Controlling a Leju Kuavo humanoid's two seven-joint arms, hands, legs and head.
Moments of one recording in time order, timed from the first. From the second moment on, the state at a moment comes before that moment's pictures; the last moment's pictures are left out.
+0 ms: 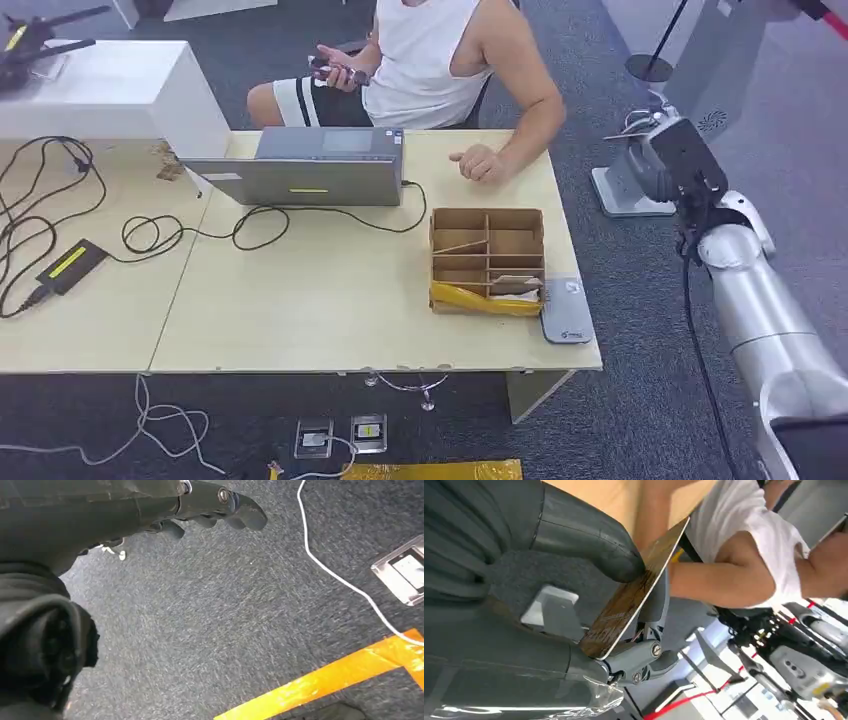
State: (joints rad) left arm -0.24 0.12 -0.48 -0.20 -0.19 0.24 0.04; right arm -0.84 -0.38 0.30 -0.91 0.27 -0.09 -0.25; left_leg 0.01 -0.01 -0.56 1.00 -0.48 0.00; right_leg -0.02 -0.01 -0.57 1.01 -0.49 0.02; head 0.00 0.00
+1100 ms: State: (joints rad) left arm -0.24 0.13 -0.48 -0.20 -0.21 0.22 0.04; right arm -0.49 -0.40 0.19 -1.12 0.50 0.07 -0.15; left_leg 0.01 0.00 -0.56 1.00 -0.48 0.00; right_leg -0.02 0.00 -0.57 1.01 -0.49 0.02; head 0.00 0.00
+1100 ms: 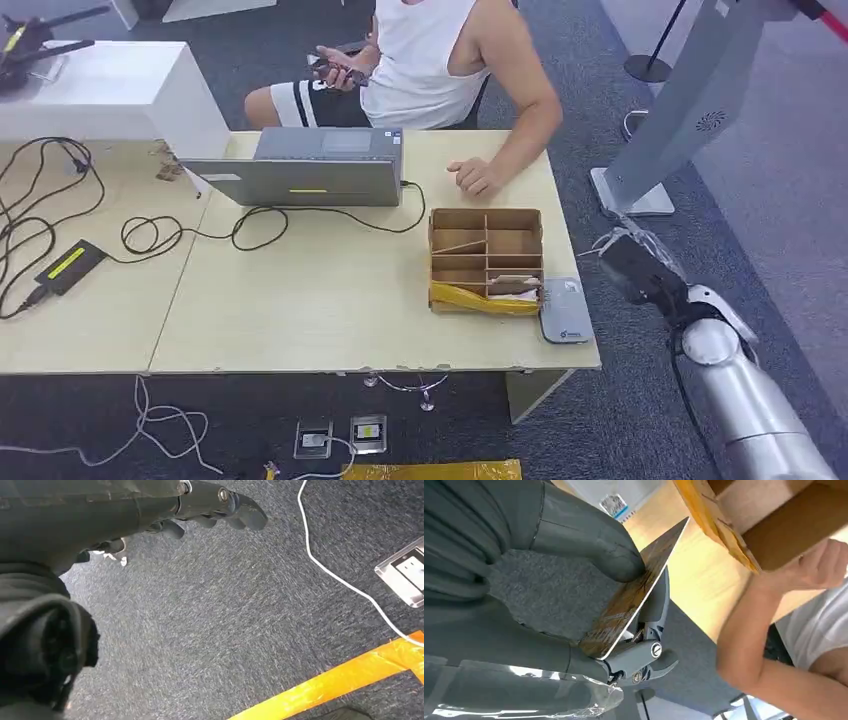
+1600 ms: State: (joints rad) left arm -0.24 0.13 -0.48 -0.20 -0.21 0.23 0.04; right arm -0.43 -0.38 0.19 -1.11 0.53 0.08 -0.17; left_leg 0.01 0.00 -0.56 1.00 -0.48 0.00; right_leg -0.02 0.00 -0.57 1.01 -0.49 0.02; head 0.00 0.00
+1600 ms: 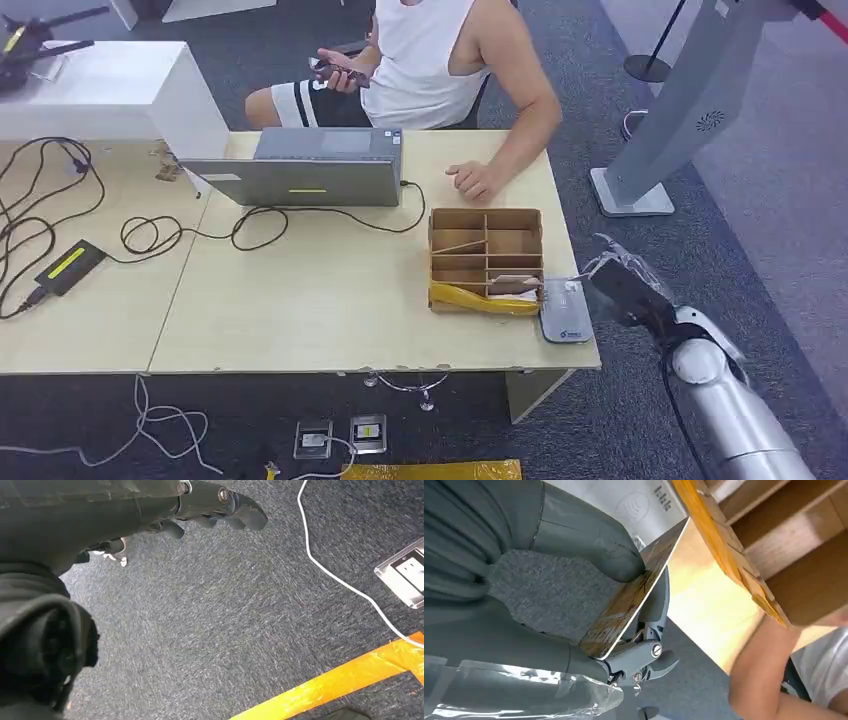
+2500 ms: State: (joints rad) left arm -0.24 0.14 -0.48 -0.20 -0.23 0.23 0.04; right arm -0.35 -0.35 0.19 -1.14 0.56 0.09 -0.14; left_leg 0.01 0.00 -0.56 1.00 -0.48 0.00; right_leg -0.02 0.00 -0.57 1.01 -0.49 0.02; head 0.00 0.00
